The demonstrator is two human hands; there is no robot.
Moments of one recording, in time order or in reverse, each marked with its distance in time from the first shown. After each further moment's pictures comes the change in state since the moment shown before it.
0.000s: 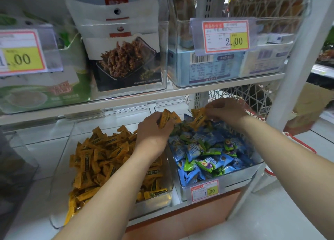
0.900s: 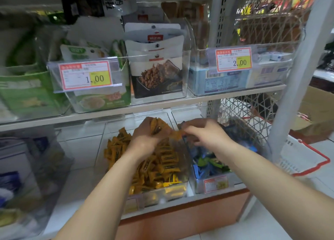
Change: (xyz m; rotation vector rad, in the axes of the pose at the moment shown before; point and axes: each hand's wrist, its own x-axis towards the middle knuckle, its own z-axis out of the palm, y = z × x) left_hand -0.028 -0.015 -0.078 -0.015 -0.040 -0.056; right_hand -0.099 -0.066 0.092 0.181 -0.136 0.033
